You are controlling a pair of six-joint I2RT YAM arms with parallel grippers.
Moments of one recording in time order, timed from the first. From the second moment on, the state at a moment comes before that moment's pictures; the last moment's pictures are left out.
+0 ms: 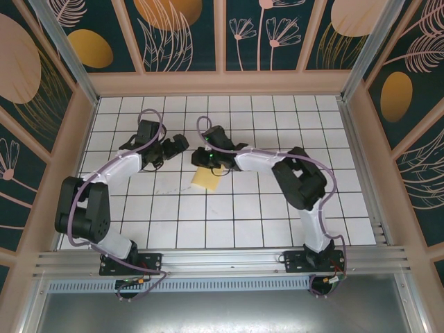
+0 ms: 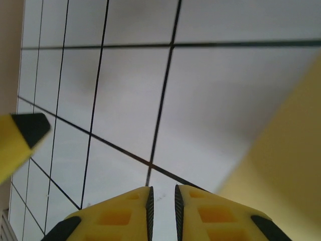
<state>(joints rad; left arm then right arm) -0.24 1.56 0.98 -0.29 0.21 -0.73 0.79 2.09 1.40 -0.08 -0.29 0.78</state>
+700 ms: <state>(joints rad) -0.24 1.54 0.91 -0.17 0.34 -0.76 0.77 2.00 1.17 -0.15 -0.50 0.37</state>
